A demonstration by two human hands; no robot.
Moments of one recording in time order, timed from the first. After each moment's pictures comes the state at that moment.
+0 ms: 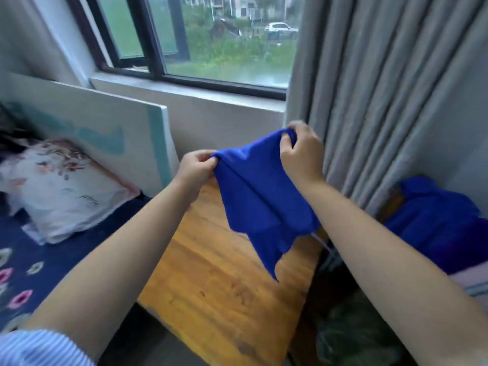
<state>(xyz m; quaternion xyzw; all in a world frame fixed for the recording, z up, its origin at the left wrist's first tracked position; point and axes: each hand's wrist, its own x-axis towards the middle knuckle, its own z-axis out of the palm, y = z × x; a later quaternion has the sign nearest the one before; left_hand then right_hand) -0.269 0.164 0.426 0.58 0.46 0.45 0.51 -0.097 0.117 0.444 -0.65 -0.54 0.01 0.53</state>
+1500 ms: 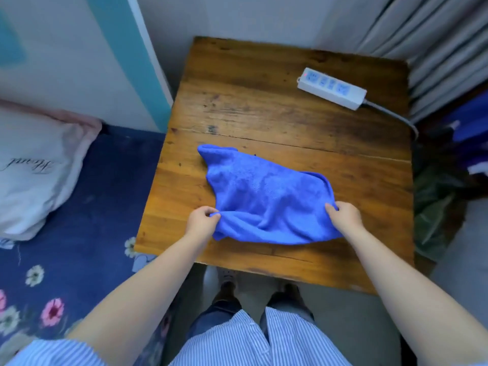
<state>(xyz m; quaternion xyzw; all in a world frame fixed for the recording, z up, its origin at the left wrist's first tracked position) -0.520 0.304 0.119 0.59 0.65 0.00 0.48 -0.278 0.151 0.122 -0.92 -0.20 0.32 0.09</state>
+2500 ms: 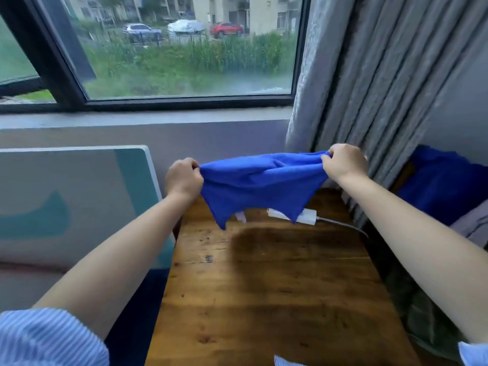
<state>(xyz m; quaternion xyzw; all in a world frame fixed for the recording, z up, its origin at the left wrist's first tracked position) -0.402 0.464 0.407 0.84 0.45 0.26 0.18 -0.193 0.270 0.431 -0.94 -0.27 -0.05 0.22</state>
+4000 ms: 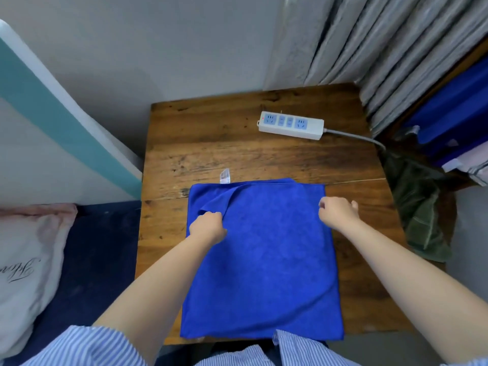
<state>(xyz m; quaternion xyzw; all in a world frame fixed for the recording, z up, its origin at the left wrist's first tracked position) -0.394 0.392 0.142 0.83 0.40 -0.33 0.20 -0.201 0.206 0.144 -0.93 -0.23 0.30 -0.05</state>
